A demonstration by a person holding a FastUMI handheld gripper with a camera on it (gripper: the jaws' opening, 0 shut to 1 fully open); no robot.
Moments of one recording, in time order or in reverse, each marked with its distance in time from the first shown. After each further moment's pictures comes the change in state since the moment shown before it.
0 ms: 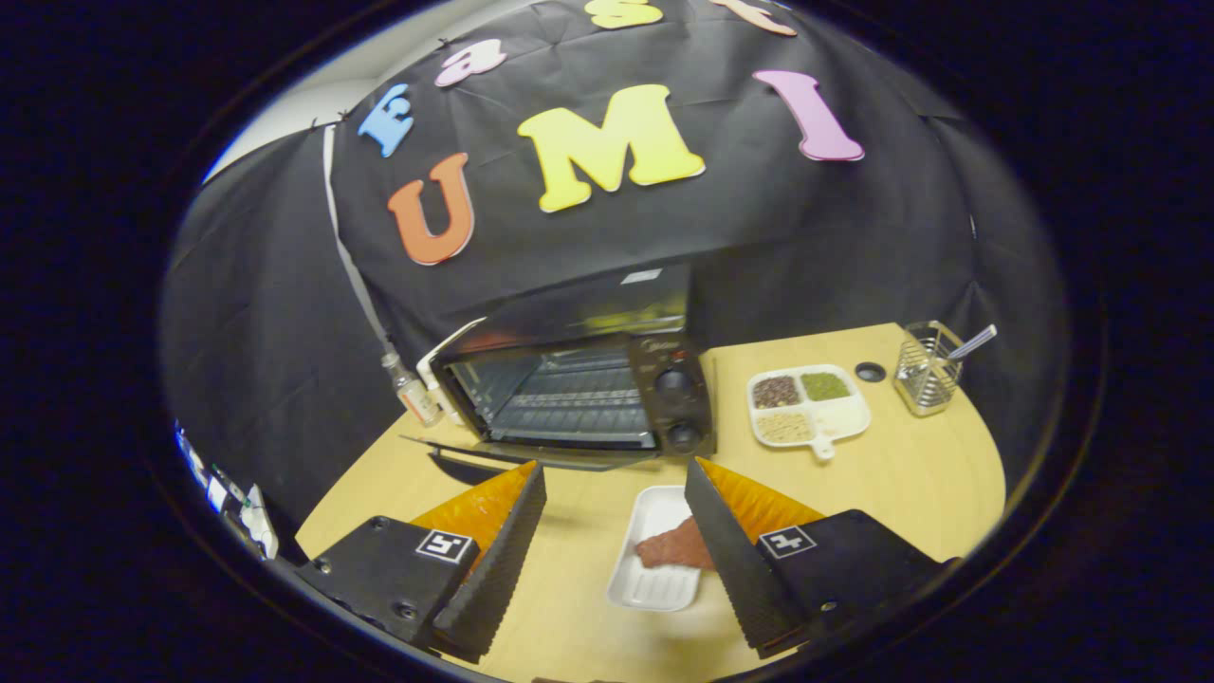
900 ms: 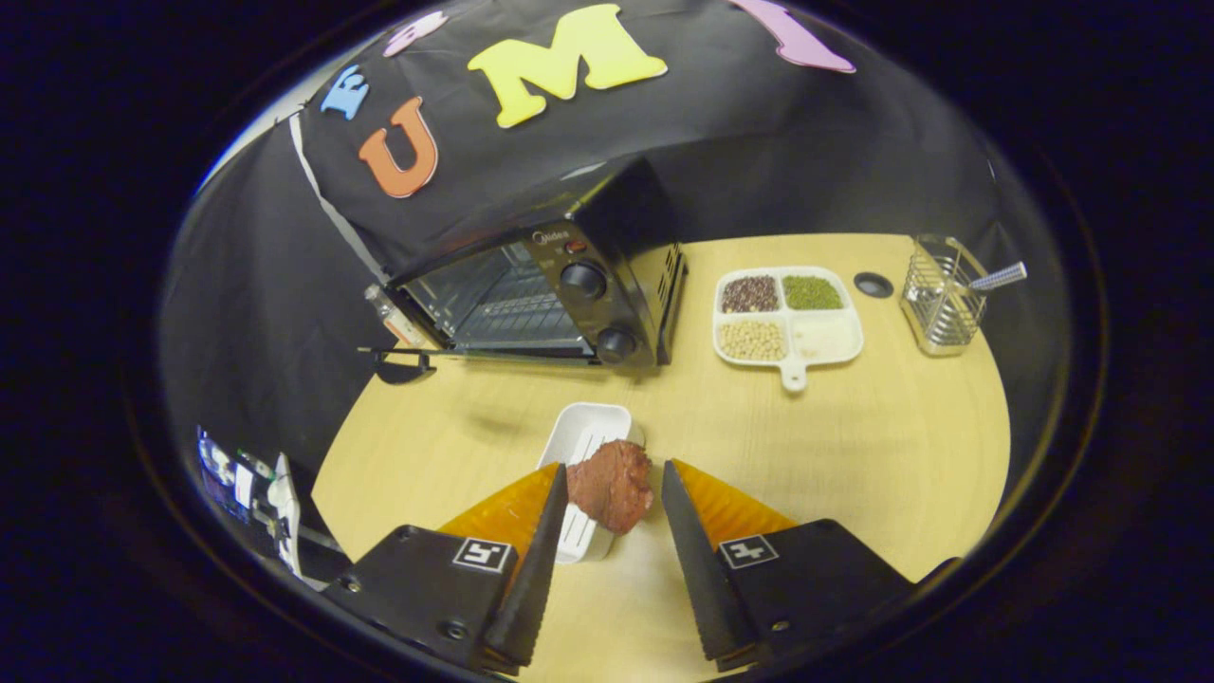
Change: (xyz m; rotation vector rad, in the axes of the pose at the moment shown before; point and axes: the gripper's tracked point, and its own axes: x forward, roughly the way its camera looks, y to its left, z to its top) arm 0.012 -0.072 -0.077 0.047 0.375 0.091
